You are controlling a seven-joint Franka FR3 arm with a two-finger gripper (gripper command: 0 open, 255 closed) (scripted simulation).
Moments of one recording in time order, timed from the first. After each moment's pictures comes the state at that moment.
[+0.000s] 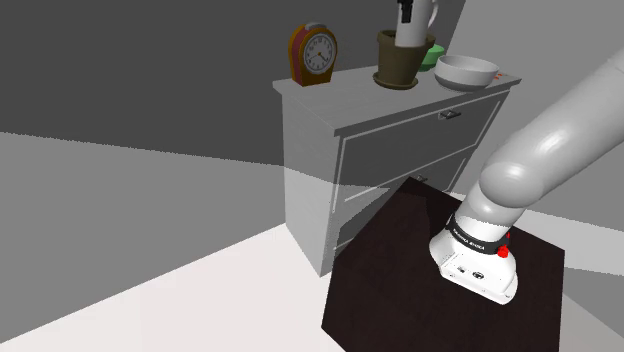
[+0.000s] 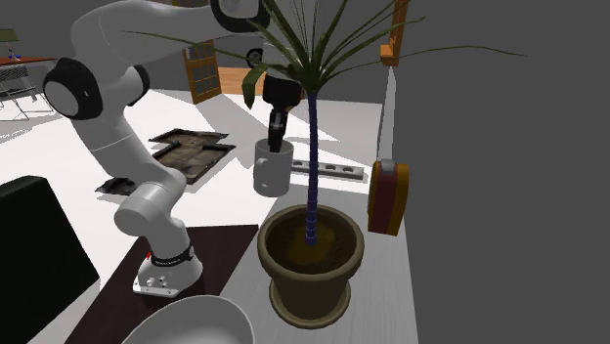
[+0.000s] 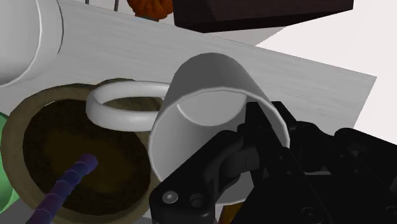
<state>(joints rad) -0.11 -0.30 -0.13 -1.68 -0.10 1.22 -0.20</state>
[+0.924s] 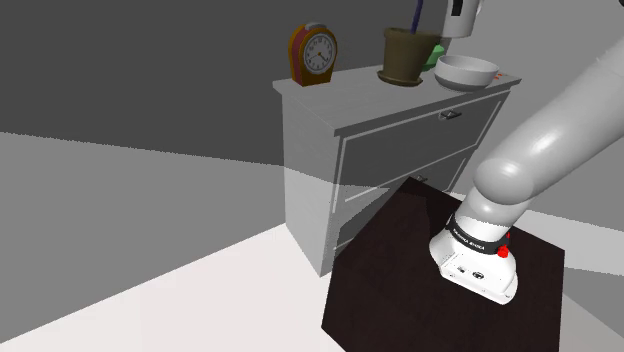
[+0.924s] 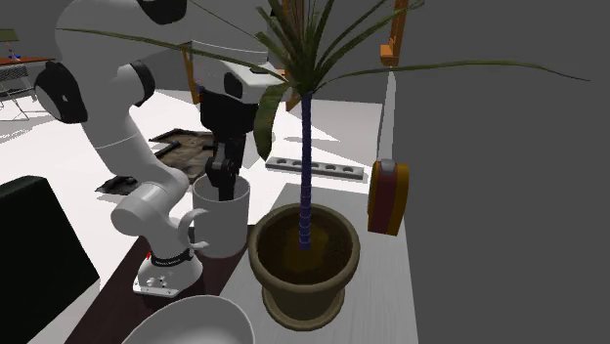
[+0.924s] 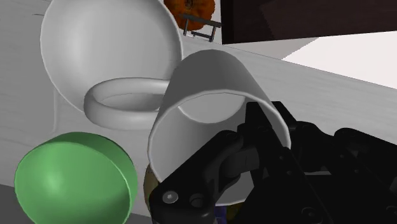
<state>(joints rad) -0.22 -0.25 -0.38 -1.58 -0.21 1.22 -0.59</state>
